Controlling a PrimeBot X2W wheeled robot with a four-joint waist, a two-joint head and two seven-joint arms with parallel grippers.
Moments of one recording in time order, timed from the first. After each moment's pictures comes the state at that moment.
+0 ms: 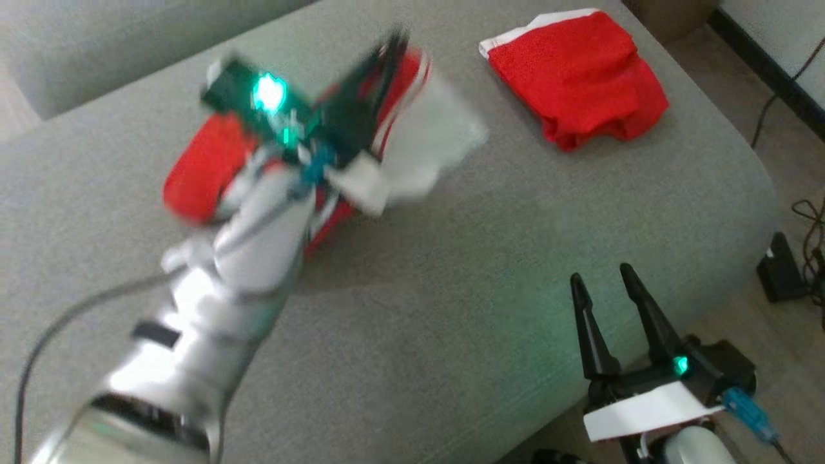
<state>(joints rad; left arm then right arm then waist) -0.89 0.05 -0.56 0.71 0.06 -0.05 -0.24 0.04 -0.04 0.18 0.13 0.17 0.13 -0.26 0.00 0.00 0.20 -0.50</state>
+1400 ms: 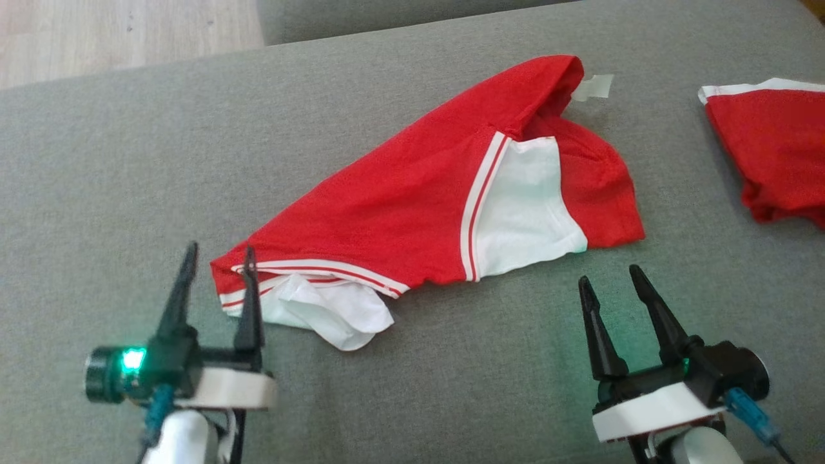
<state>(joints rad) -0.12 0.08 -0.10 0.23 -0.07 0.01 -0.25 0.04 -0.04 0.14 0.14 0.09 0.13 -0.26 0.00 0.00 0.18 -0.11</state>
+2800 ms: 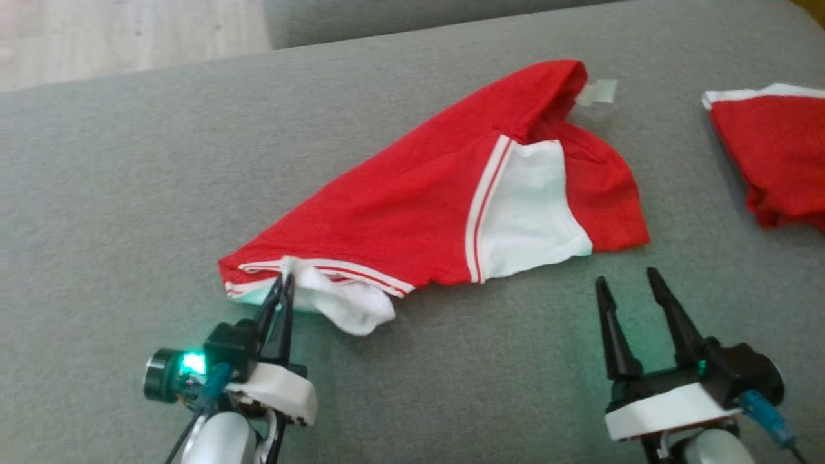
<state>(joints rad) -0.16 0.07 -0.24 0.38 -0.09 -0.01 -0.12 0.05 -0.04 0.11 0.14 0.11 0.13 -0.26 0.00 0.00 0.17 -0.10</state>
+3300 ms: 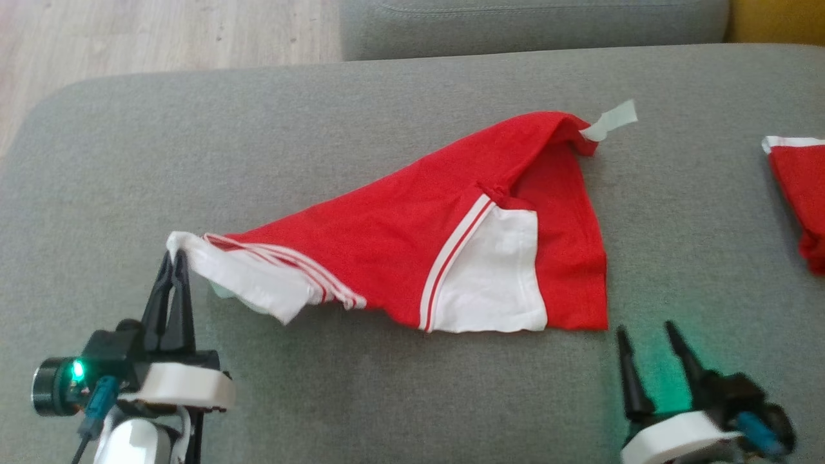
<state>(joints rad) -0.05 0.18 -0.09 0.09 -0.17 0.04 -0.09 0.07 -0.04 0.01 0.35 0.06 0.13 -0.26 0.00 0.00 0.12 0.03</state>
